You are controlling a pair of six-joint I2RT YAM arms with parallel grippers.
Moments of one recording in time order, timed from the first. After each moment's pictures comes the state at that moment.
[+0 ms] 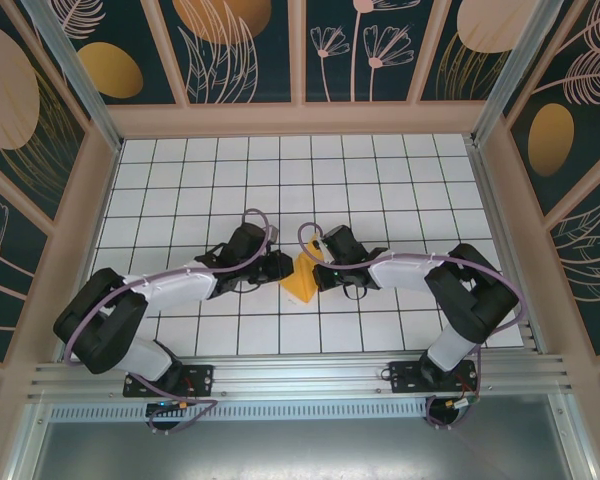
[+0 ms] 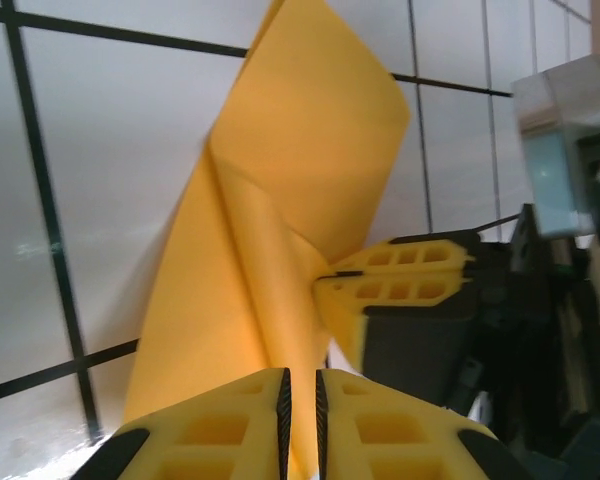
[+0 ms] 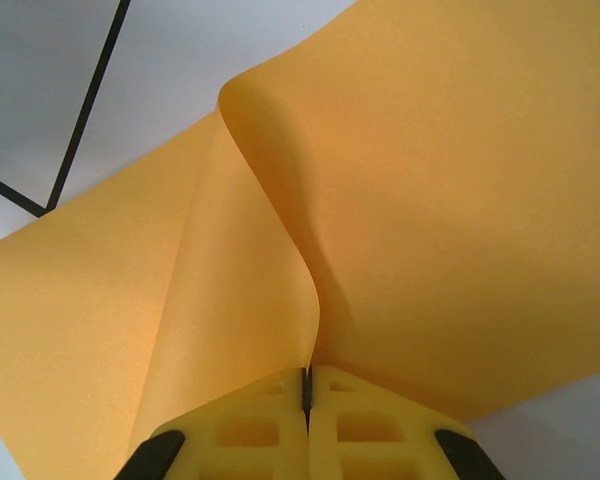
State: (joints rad) left arm -0.70 1.48 0.67 0.06 0.31 -0.87; right arm 0.75 1.64 0.73 -0.09 -0.16 0.36
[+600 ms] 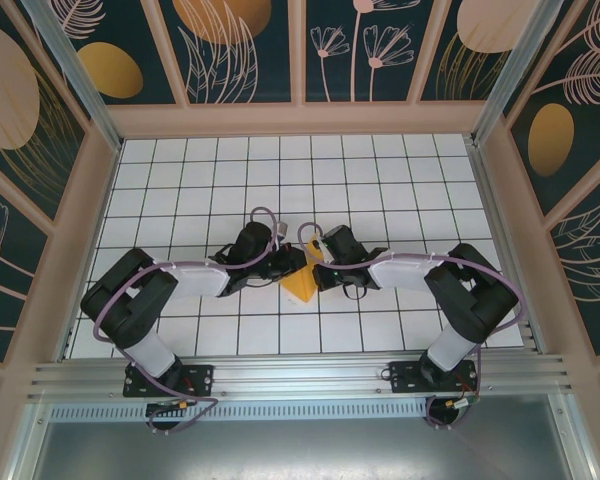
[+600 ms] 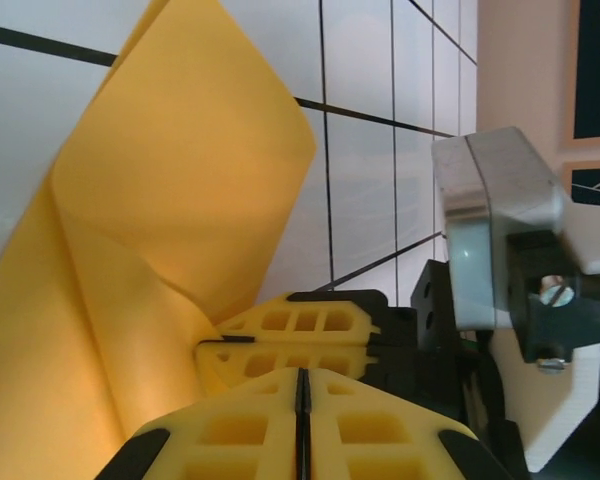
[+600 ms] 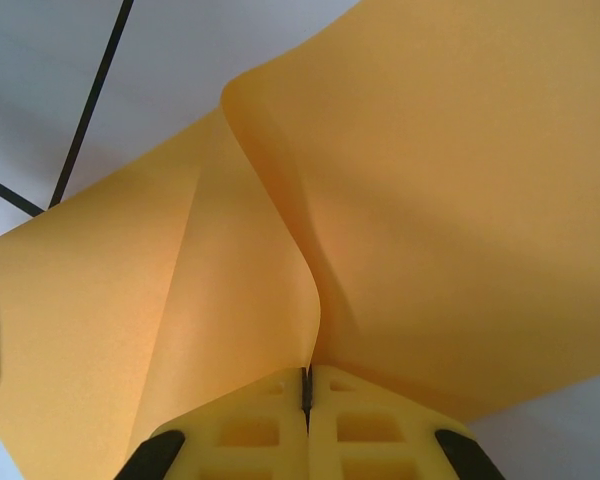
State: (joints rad) left arm -0.70 1.66 0.66 0.42 0.44 -1.07; right arm 0.75 1.64 0.73 -0.08 -0.16 0.36
